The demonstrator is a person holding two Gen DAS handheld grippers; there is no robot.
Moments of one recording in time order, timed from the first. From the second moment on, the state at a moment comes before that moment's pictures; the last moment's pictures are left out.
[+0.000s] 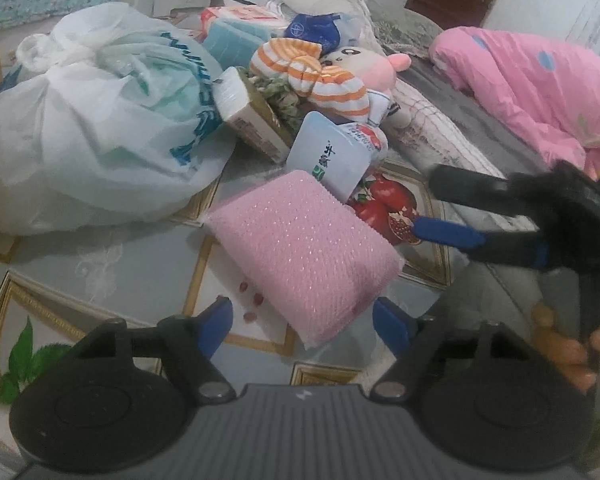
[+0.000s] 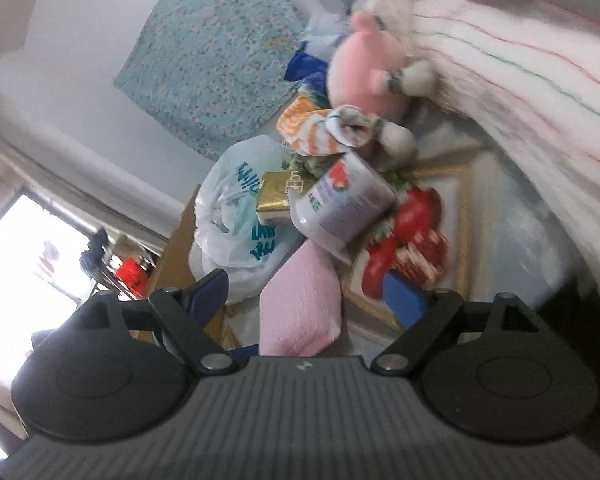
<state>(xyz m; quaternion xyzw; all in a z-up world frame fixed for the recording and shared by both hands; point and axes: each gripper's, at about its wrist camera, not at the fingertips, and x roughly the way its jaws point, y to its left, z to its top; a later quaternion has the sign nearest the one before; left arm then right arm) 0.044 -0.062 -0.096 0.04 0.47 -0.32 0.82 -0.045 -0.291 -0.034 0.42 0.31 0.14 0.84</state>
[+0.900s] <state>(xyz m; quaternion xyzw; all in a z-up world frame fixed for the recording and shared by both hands) 0.019 -0.065 -0.043 0.06 0.39 -0.32 0.86 -0.033 -0.251 0.000 0.38 0.32 0.19 0.85</state>
